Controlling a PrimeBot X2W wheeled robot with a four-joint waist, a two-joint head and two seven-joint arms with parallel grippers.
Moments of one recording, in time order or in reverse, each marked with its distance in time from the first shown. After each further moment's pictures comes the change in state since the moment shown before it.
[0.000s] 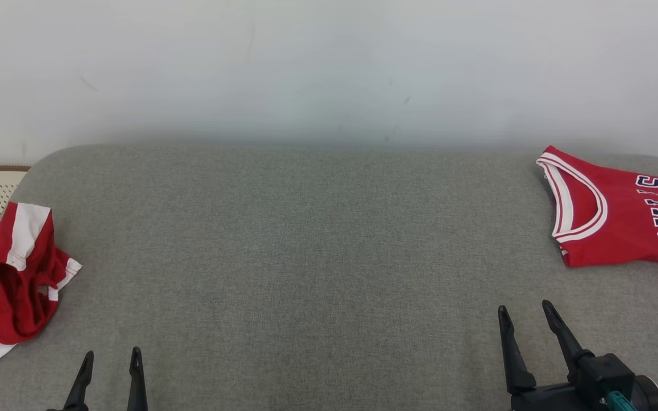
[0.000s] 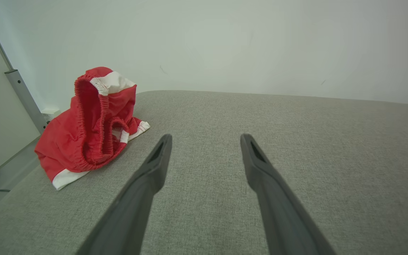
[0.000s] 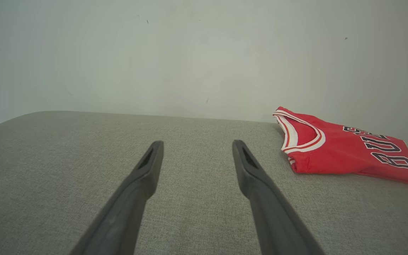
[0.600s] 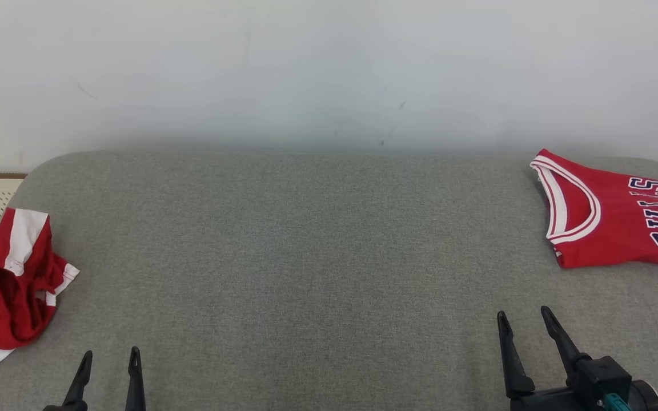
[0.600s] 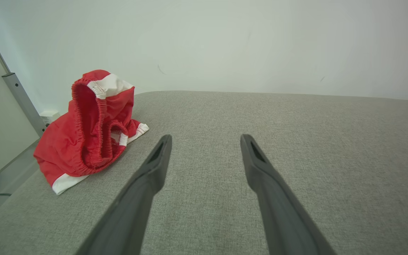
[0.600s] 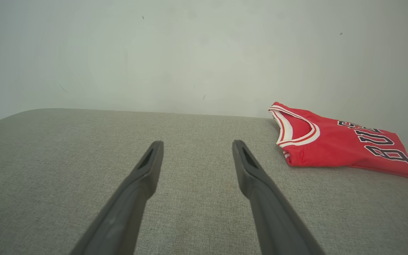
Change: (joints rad) left arm -0.006 0.021 -0.015 0.007 -0.006 0.008 0.022; right arm 0.000 0.002 -0.003 0.029 -0.002 0.000 0.000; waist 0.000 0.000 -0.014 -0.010
